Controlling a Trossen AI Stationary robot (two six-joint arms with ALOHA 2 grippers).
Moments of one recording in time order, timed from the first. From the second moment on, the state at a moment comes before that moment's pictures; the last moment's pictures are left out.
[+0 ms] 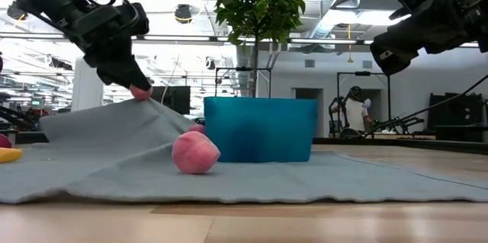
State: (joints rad) left arm -0.06 1.01 0.44 -0.17 -0.19 -0.40; right arm 0.07 0.72 0.16 0.32 -0.26 0.11
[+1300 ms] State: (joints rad) left arm -0.06 0.95 0.44 -0.16 -0.19 -0.46; right arm 0.17 1.62 0.29 0.91 -0.25 0.26
